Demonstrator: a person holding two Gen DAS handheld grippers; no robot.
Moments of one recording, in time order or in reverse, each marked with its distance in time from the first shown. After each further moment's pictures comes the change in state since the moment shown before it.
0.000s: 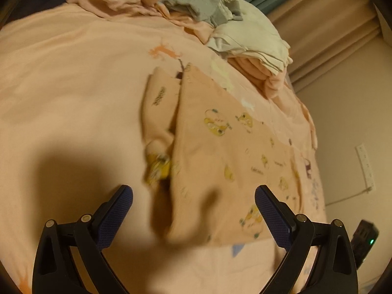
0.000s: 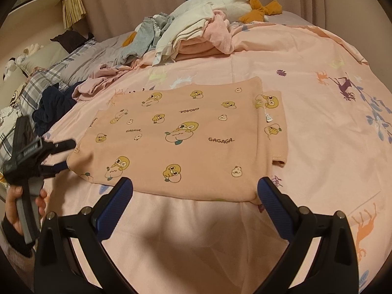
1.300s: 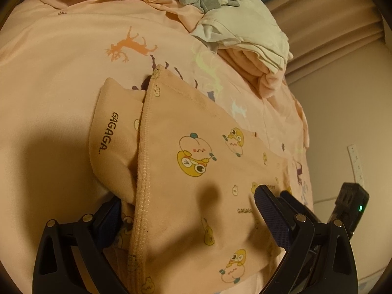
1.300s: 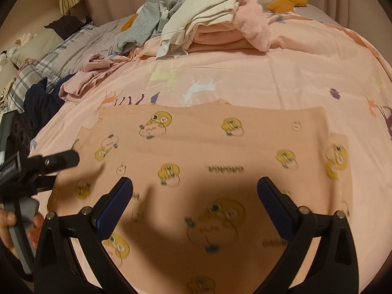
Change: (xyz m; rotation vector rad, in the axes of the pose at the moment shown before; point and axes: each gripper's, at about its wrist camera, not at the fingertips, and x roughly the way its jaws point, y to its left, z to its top) left arm 0.048 -0.014 0.048 -0.010 0.095 -0.073; right arm 0.116 0.042 0.088 -0.052 0.105 0.017
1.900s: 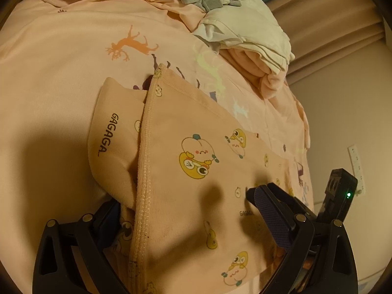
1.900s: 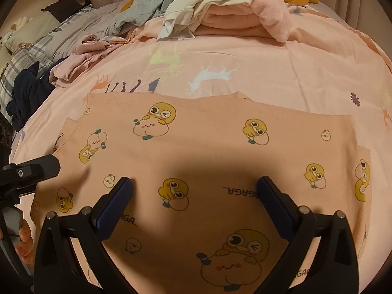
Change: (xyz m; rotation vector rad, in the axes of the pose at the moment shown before) left arm 0.004 0.002 0.001 0.002 0.002 0.003; right arm 0.038 0.011 0.010 -0.038 0.079 -0.023
